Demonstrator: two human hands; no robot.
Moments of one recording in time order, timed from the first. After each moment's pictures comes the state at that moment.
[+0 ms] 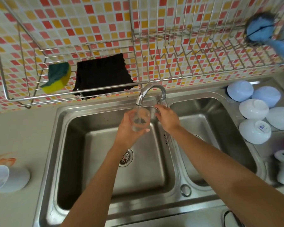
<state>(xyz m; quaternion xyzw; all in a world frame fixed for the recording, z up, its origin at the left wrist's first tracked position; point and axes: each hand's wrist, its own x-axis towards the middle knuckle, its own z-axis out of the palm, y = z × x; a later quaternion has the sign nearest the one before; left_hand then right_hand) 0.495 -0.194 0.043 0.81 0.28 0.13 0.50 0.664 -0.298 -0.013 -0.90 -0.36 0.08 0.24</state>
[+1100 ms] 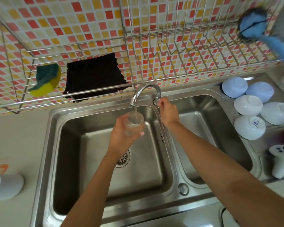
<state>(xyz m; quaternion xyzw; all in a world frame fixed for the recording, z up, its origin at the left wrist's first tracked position) 0.483 -0.195 0.034 0.78 0.33 0.12 0.52 0.682 -0.299 -0.009 -0.91 -0.23 0.06 0.34</state>
